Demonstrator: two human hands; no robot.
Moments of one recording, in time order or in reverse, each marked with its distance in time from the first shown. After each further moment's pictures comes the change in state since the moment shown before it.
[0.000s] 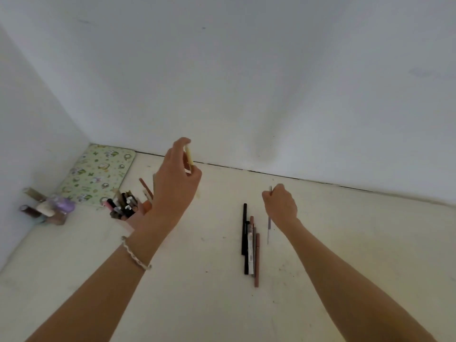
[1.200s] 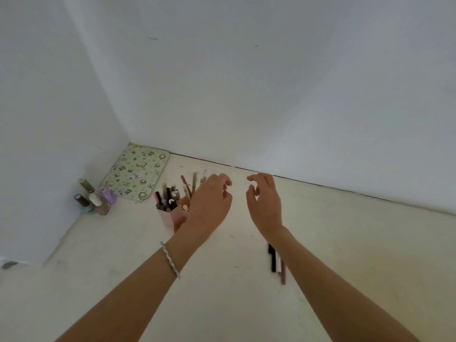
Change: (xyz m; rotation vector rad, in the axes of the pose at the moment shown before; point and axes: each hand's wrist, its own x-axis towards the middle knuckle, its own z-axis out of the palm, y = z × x) left_hand -0.037 -0.025 -0.022 0.161 -0.232 -0.004; right_hand -0.087 -0.092 0.036 0.284 0.278 -0.630
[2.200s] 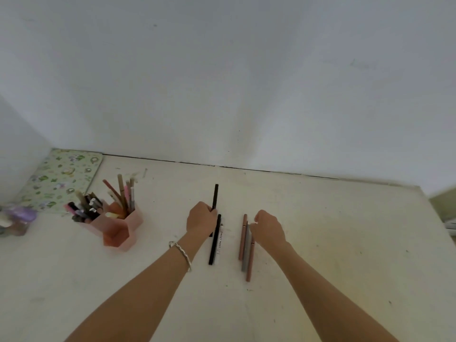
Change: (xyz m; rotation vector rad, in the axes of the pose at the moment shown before) left_hand -0.003 0.045 0.165 -0.129 -0.387 -0.524; right_hand -0.049 0.141 -0.093 -0.289 -0.505 0.690
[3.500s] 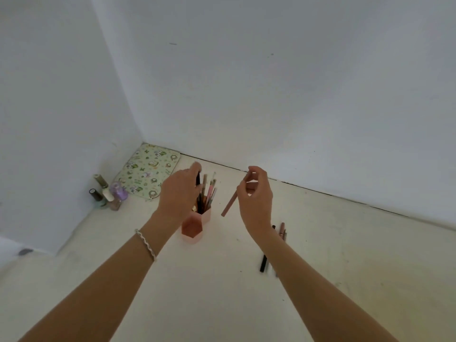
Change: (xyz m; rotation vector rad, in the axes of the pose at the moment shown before) left_hand -0.021 -0.074 -0.225 0.452 0.537 0.431; right_hand -0.058 -0.218 0.041 0.798 0.326 -0.611
